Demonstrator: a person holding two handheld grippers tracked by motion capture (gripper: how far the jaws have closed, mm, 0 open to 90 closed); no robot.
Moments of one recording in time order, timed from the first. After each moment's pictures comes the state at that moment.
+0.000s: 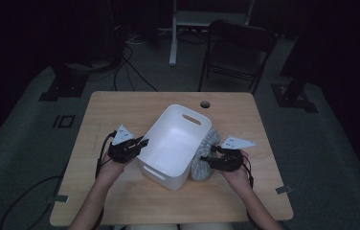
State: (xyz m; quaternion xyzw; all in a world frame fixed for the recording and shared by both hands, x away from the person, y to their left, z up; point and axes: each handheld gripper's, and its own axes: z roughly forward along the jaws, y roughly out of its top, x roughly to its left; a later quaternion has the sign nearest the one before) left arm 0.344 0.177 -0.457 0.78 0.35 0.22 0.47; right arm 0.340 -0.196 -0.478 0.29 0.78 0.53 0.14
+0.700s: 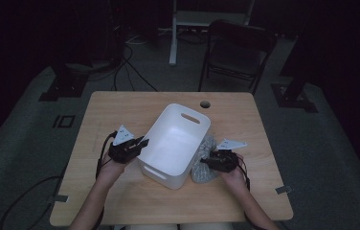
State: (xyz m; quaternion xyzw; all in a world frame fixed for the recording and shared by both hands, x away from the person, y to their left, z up) left arm 0.343 0.176 -0.457 0.78 0.36 0.22 0.47; right arm 0.364 -0.196 -0.530 0.34 0.80 0.48 0.10
